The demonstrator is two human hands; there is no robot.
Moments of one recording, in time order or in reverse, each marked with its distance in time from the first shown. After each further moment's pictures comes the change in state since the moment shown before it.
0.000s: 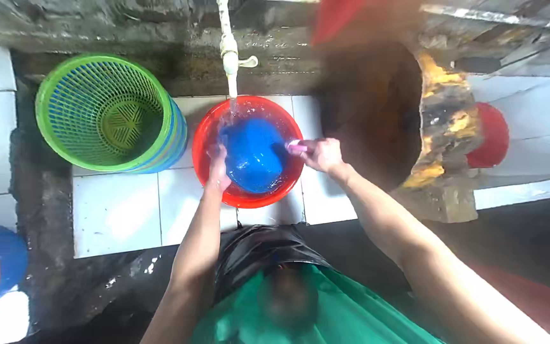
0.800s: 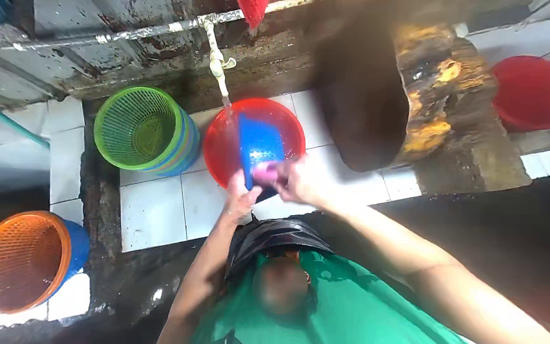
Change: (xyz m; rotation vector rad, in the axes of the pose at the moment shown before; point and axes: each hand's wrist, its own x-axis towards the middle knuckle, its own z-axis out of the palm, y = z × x) left_hand -0.203 0.019 0.031 0.613 -0.353 0.543; right_hand -0.132 -0.143 -0.052 0.244 0.270 -0.276
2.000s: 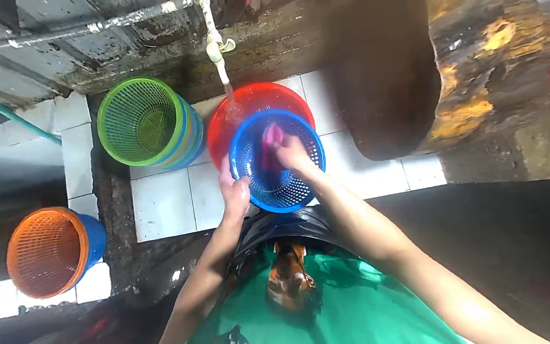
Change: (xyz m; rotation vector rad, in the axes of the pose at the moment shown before) left_hand 0.009 -0.021 0.001 -0.110 0.403 -0.150; right_hand 0.058 0.037 0.079 0.854 -0.060 0.843
